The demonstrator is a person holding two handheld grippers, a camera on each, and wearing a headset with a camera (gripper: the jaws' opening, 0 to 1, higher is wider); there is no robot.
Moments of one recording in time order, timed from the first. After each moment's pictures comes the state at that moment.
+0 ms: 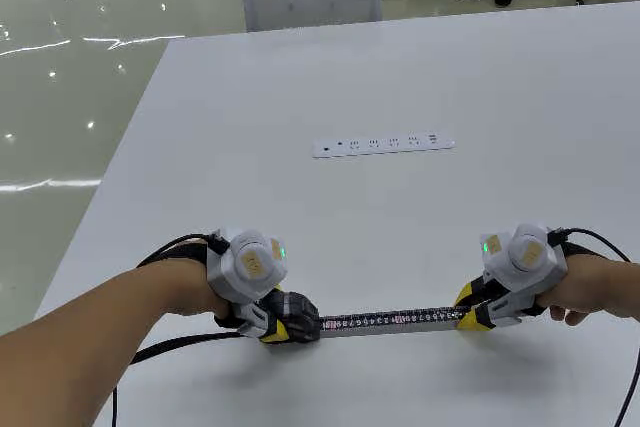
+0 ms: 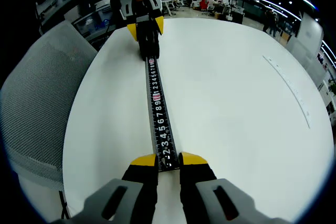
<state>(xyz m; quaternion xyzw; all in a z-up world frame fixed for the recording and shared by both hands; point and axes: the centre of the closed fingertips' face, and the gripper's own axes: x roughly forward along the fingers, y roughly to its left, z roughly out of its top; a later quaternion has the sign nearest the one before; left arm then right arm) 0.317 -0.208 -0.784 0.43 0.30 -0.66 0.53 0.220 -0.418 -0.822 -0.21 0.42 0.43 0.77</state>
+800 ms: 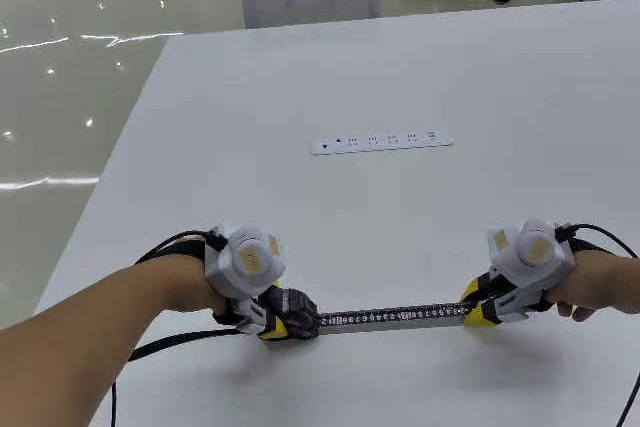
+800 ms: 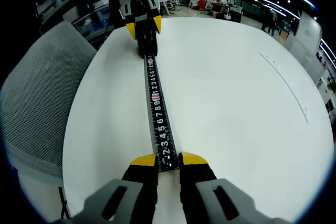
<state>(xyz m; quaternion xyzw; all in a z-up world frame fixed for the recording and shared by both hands) 0.316 -0.209 -0.785 0.43 0.31 -0.66 0.53 0.215 -0.429 -0.820 -0.21 0.42 0.42 0.78</state>
